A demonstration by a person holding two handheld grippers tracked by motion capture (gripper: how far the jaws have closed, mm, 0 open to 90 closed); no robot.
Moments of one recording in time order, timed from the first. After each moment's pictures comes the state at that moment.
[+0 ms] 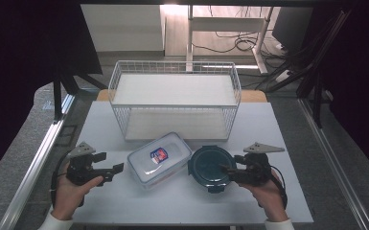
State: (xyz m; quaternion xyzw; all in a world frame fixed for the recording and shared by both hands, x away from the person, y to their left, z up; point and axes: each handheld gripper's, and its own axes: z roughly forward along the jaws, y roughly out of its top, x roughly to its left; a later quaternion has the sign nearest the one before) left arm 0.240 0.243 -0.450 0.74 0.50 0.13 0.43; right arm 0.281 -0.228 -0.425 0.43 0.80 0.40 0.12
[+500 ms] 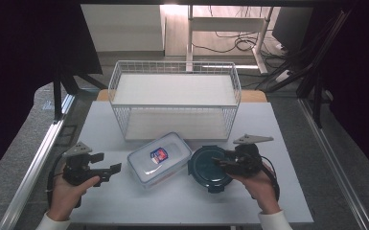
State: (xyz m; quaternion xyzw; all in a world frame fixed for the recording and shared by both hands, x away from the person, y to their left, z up) left arm 0.238 0.249 -0.448 0.74 0.50 0.11 0.43; right arm 0.299 -0.201 -0.412 0.42 0.81 0.39 0.10
